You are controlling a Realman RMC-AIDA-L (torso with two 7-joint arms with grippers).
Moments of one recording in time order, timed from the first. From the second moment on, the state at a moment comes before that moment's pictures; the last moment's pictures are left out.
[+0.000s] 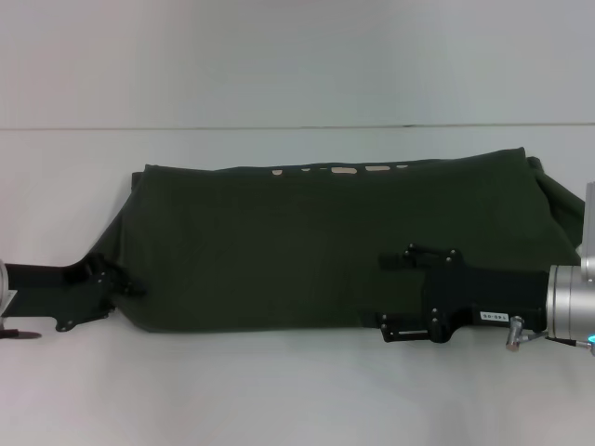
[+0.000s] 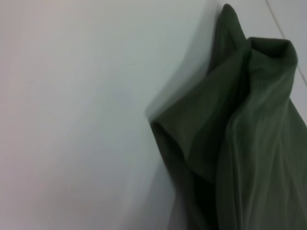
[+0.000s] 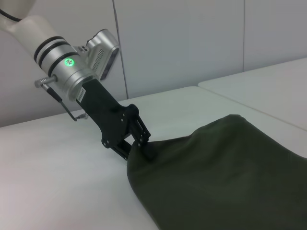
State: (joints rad) left arm -0.64 -1.98 0.38 0.53 2.54 1.32 -2.71; right arm 0.59 2.10 -0.83 -0.50 -1.94 -1.38 1.15
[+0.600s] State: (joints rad) left arm -0.62 -1.99 0.37 0.54 2.50 1.31 -2.63; right arm 0.59 2.10 -0.83 -0.50 -1.92 -1.38 1.15
